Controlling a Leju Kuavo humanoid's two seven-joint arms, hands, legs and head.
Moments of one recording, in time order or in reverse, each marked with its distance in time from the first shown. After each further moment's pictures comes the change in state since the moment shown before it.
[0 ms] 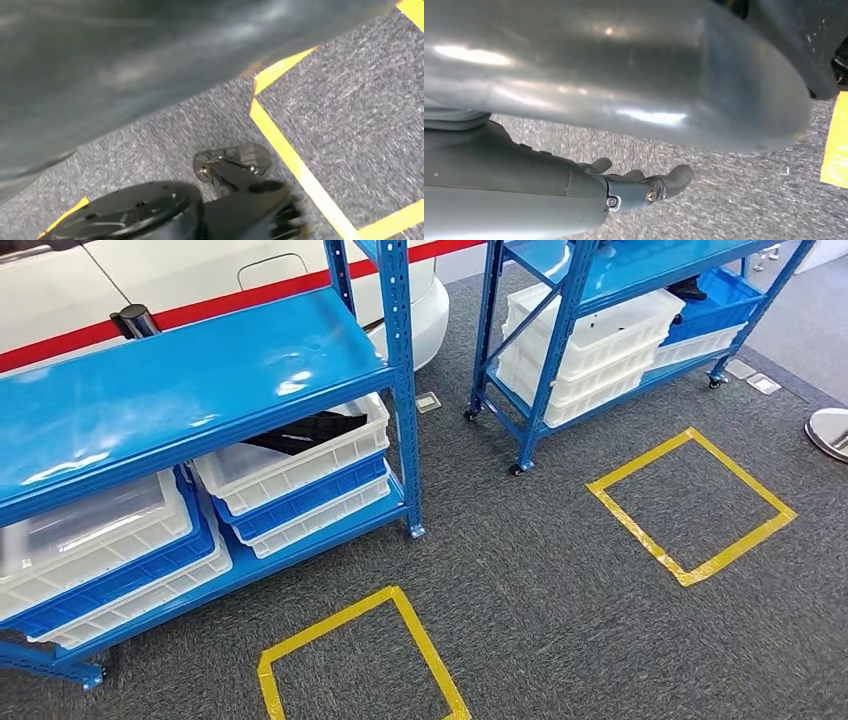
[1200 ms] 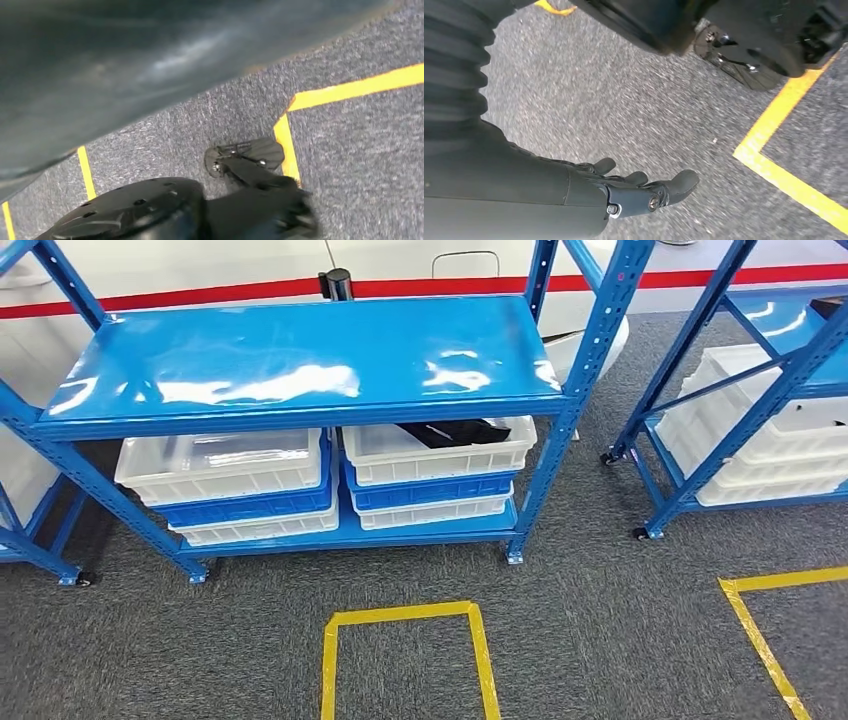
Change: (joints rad) left arm -0.001 -0.005 0.001 0.000 0.000 0.001 0.001; right arm -0.006 0.001 -0.001 -0.001 0.004 -0.004 0.002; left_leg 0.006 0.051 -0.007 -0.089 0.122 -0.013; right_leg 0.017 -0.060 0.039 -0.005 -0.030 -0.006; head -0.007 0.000
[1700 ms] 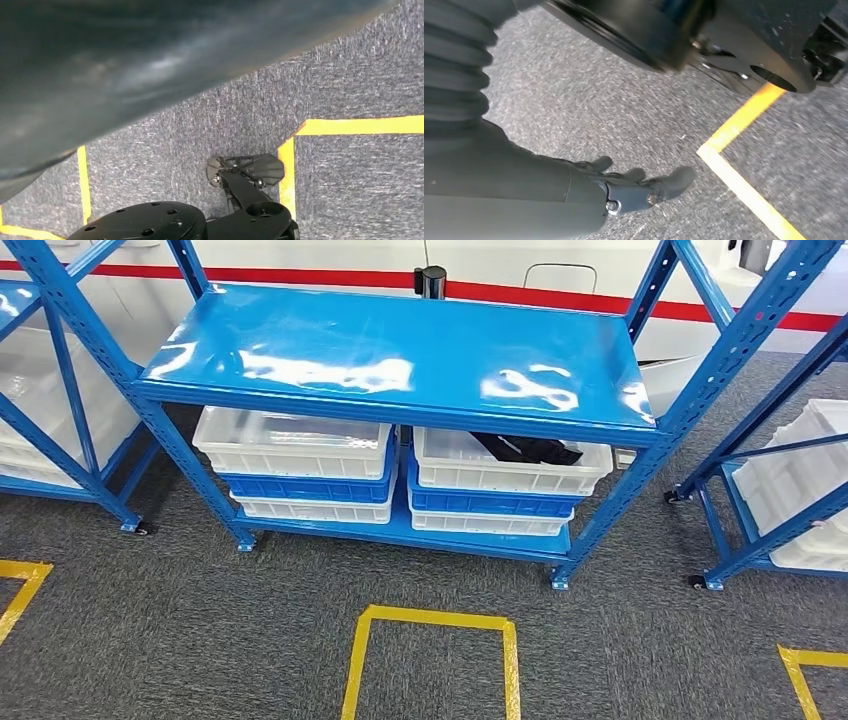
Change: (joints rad) left arm -0.004 0.000 0.003 0.000 0.001 -0.002 -0.007; right arm -0.007 0.001 -0.004 -0.001 0.002 -0.017 -0.004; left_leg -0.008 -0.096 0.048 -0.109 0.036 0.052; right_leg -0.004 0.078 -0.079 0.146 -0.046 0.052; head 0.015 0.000
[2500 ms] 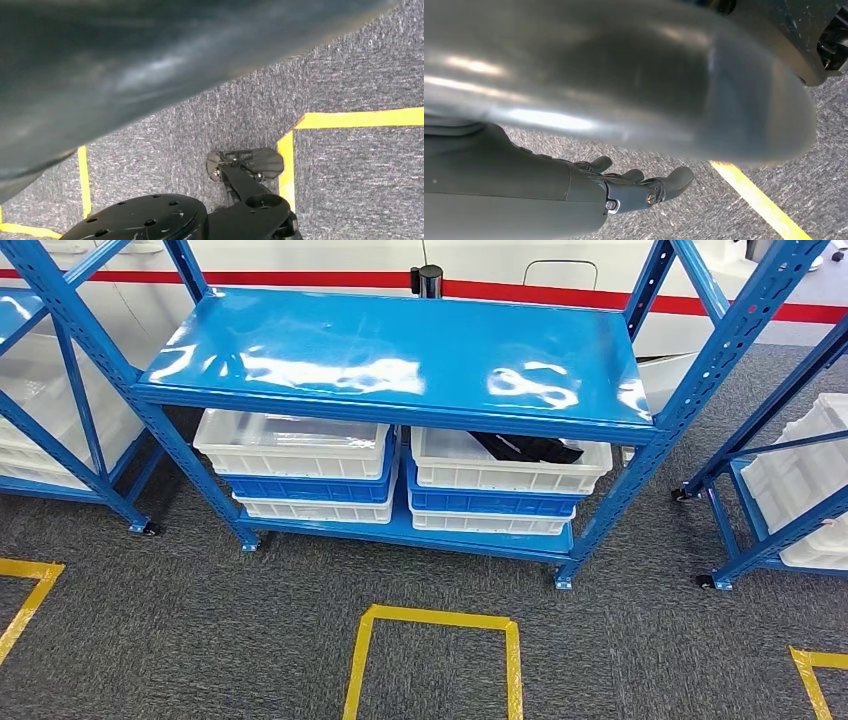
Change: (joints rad) left arm 0.002 0.002 0.002 0.000 0.000 -0.013 -0.009; right arm 0.006 0.002 -0.010 0.000 -0.005 0.010 0.003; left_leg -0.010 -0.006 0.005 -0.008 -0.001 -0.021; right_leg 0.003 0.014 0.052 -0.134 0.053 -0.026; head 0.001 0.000
